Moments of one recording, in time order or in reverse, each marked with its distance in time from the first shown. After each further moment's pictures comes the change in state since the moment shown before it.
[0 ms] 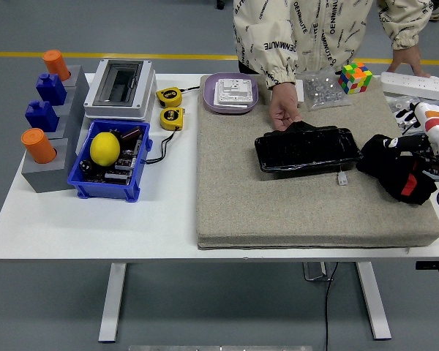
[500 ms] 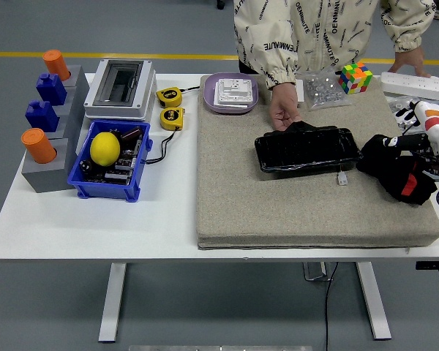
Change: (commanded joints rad) left arm -0.001 0.003 0.002 0.000 -0.001 0.000 0.000; right arm -0.002 0.001 0.005 0.000 -0.001 0.000 -0.001
